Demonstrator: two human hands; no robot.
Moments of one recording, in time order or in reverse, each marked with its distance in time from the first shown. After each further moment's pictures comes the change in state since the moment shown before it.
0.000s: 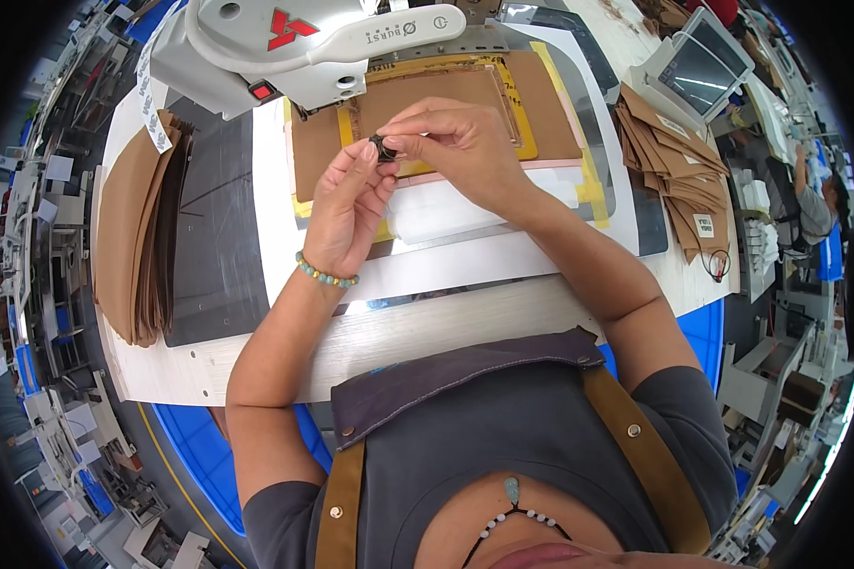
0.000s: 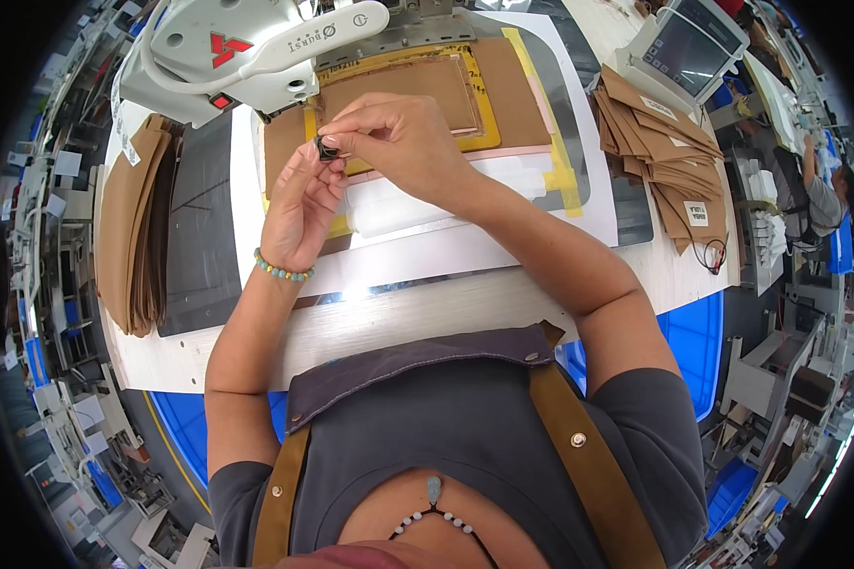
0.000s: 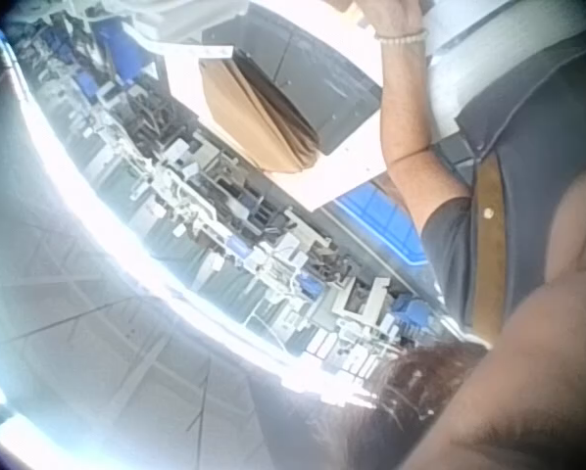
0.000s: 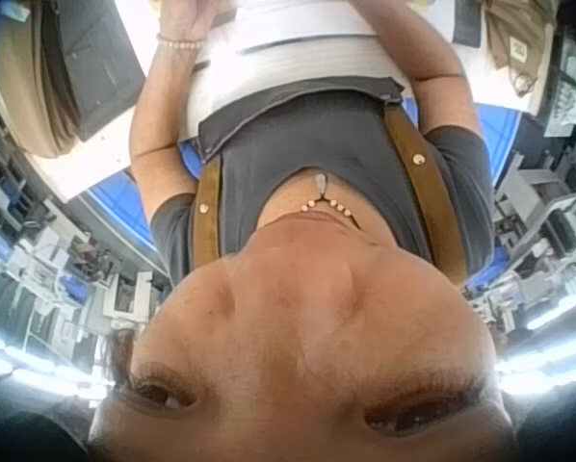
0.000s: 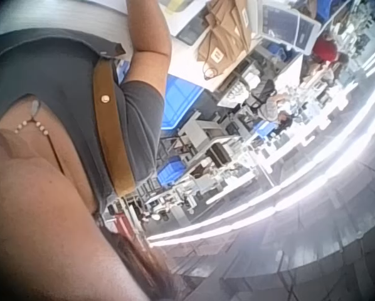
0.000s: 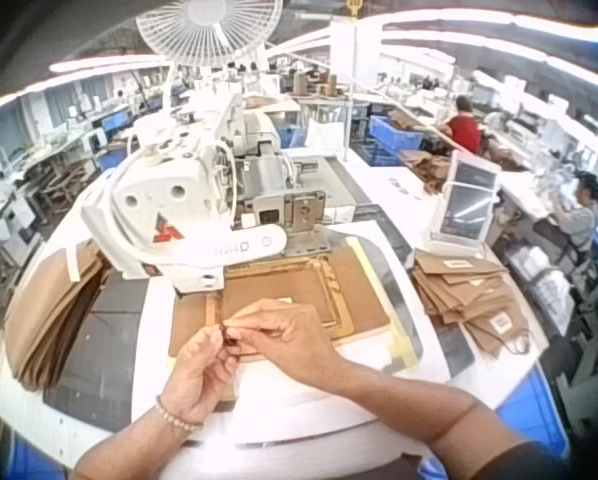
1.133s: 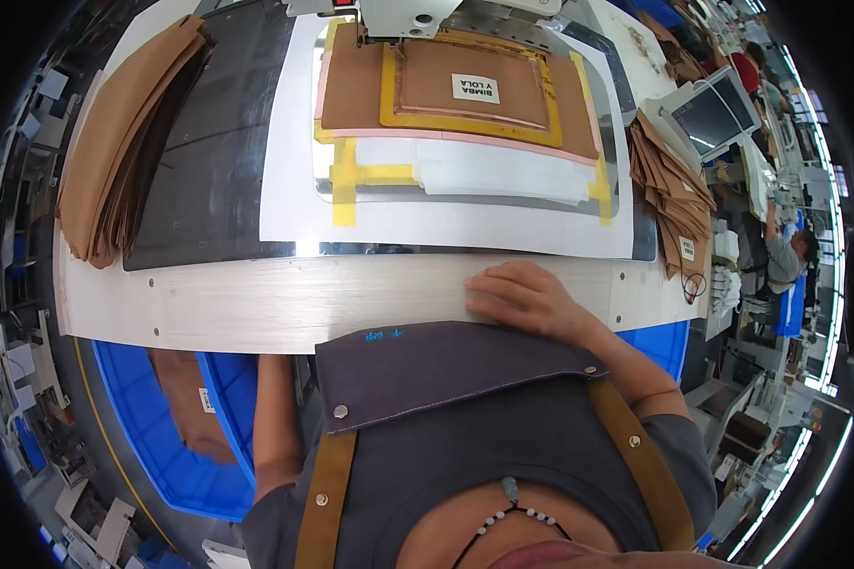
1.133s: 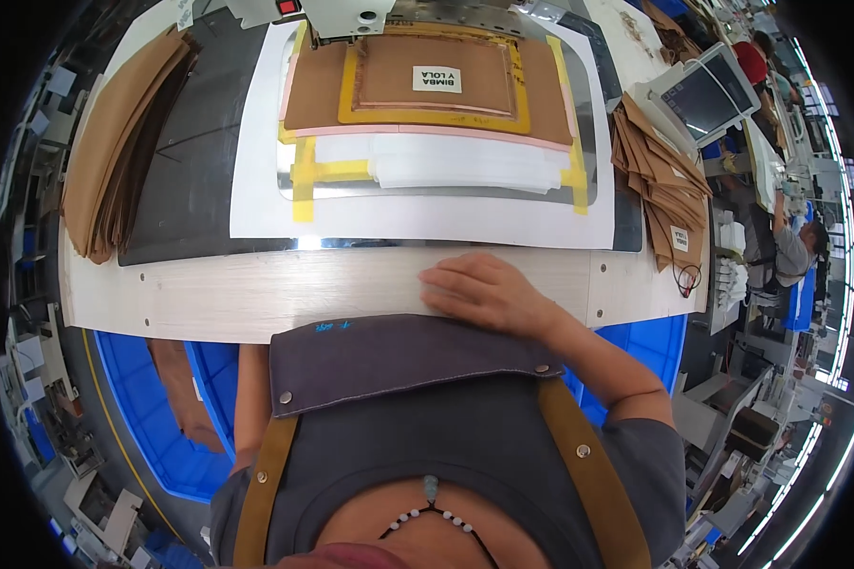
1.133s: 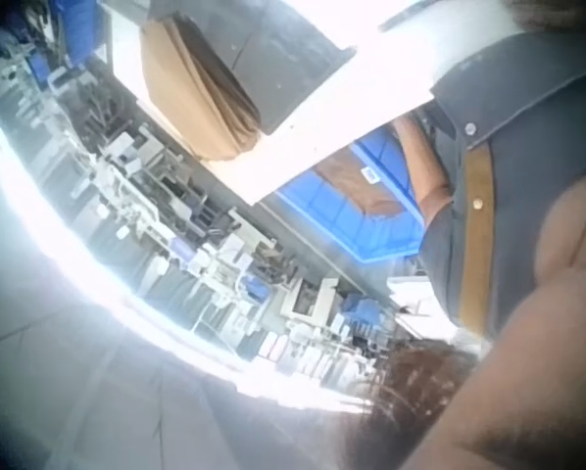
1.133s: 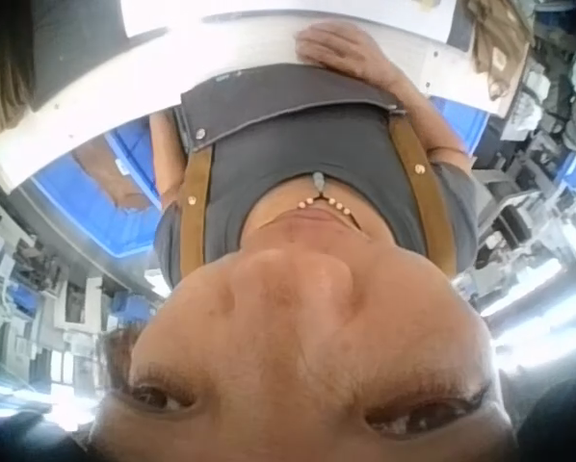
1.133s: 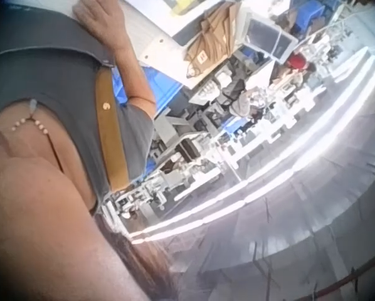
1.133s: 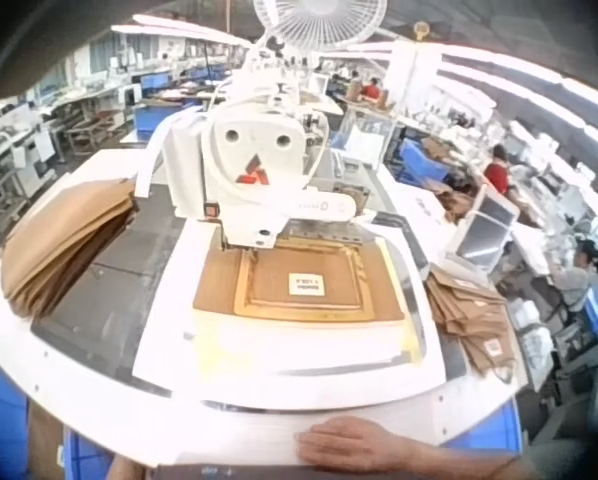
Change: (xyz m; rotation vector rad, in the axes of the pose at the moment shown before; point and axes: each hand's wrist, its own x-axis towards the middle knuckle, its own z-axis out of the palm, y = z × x) left_hand -0.316 -0.078 -0.196 0.675 0.509 -0.268; right_hand -0.179 -0.035 -0.025 -0.839 -0.712 -0.464
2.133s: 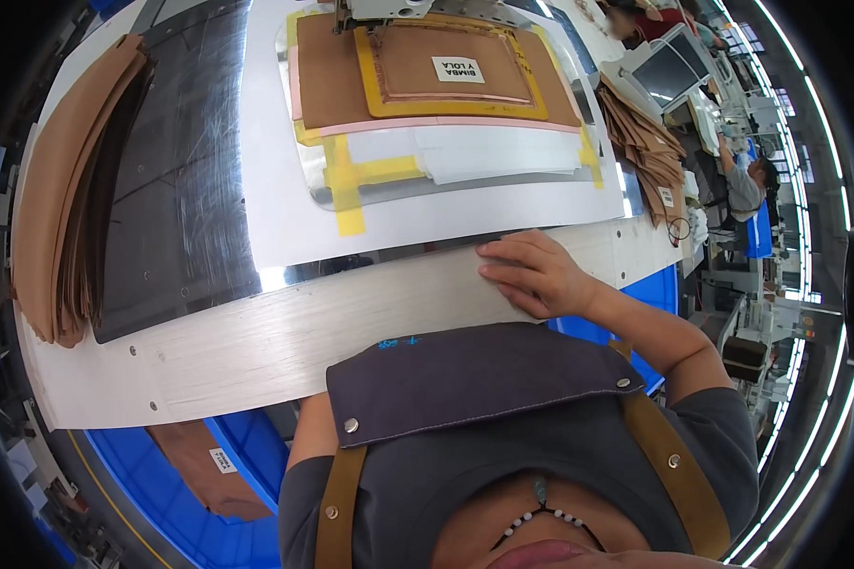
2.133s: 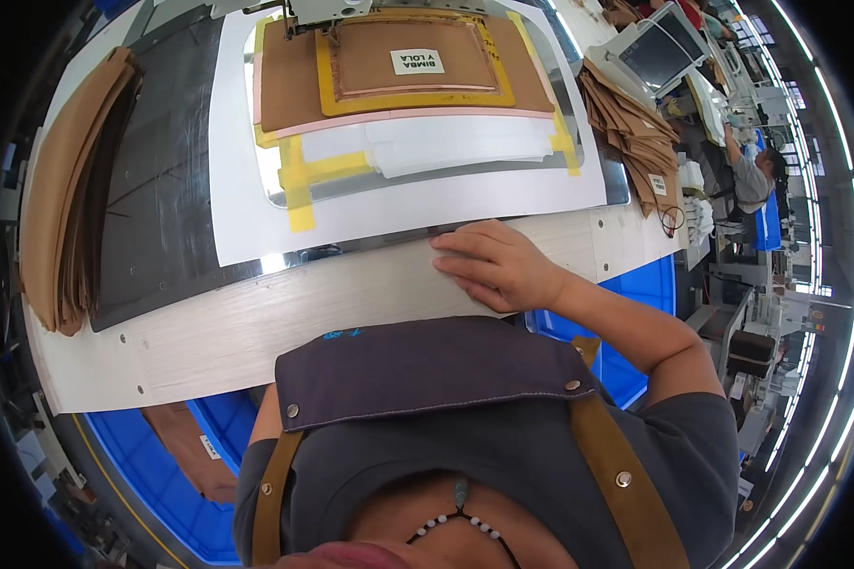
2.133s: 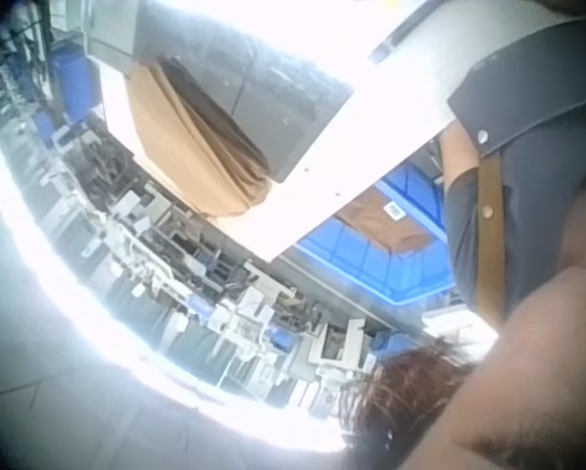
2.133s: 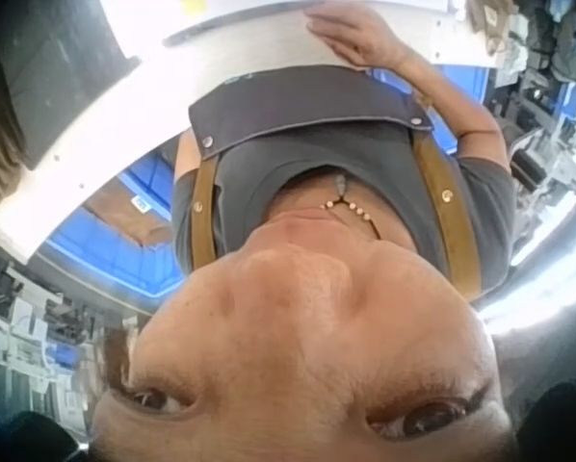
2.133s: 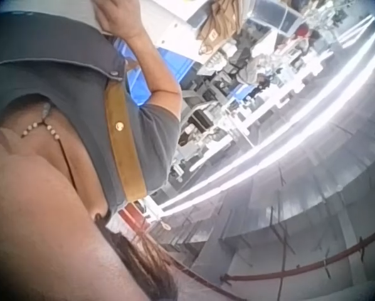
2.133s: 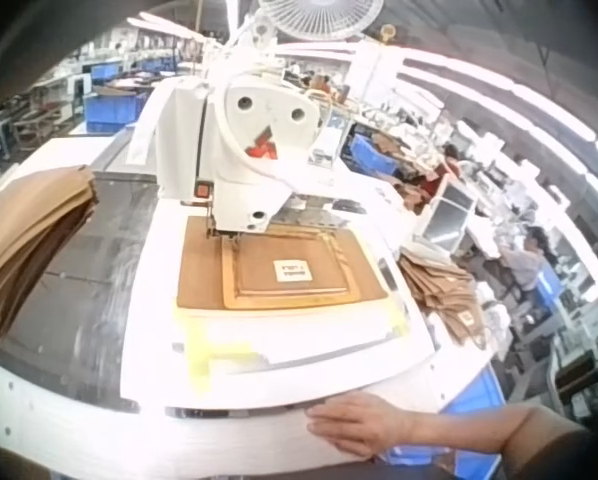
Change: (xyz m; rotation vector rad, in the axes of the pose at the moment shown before) left_hand 0.055 -0.069 -0.001 0.269 -0.255 0.156; right_hand 0.013 -0.010 0.018 0.045 -0.012 0.246
